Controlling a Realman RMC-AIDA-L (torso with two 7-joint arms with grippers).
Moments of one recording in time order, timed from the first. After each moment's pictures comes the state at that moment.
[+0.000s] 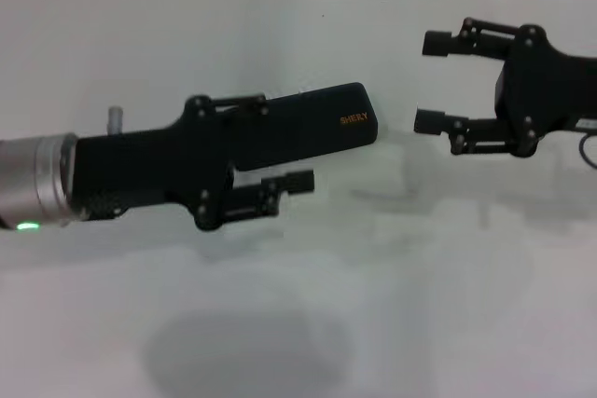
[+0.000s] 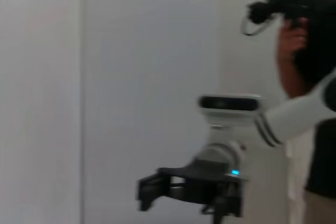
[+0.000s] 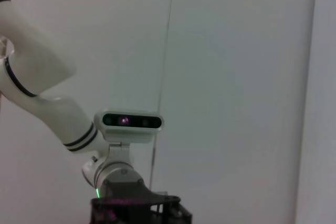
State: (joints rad) left arm -0.72 -1.99 2.84 -0.24 -0.35 1.96 -0.71; right arm 0.64 1.98 -0.89 -0.53 -1.60 -1.75 0.98
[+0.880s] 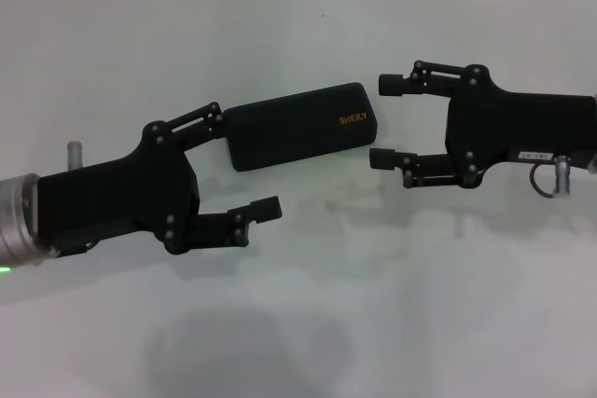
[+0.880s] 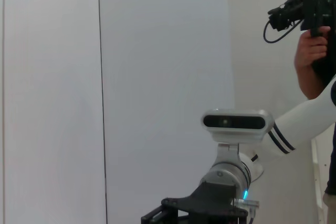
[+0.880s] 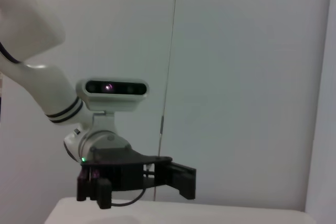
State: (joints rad) left arm -0.61 -2.00 2.84 -0.26 -0.40 2.00 -0.65; right arm 0.65 2.02 -1.00 -0.49 -1.60 -1.62 0.93
